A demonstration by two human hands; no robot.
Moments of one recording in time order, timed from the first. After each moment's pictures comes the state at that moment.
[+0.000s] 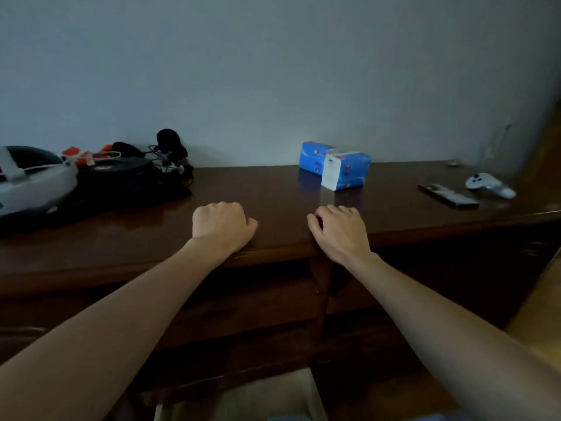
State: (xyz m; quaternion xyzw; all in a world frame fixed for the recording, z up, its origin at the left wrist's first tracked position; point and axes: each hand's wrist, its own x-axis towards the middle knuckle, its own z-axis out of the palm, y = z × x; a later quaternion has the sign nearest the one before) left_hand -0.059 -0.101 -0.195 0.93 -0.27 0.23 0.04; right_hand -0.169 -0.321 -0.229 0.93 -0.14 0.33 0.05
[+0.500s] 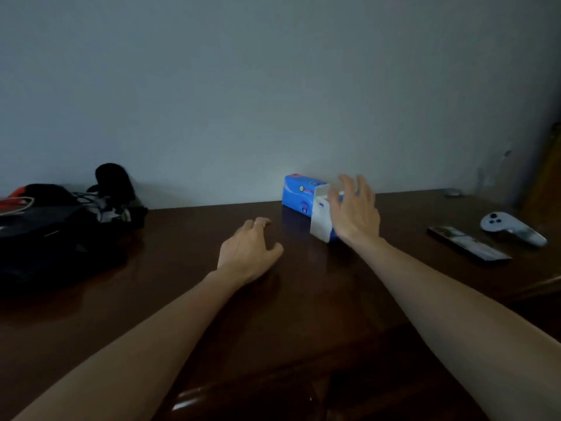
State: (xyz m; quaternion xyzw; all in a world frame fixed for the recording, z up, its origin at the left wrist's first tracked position) left_hand 0.068 -0.277 -0.203 0.89 -0.37 0.12 0.26; right_hand -0.023 -0.488 -0.161 0.86 -0.32 0.38 -0.12
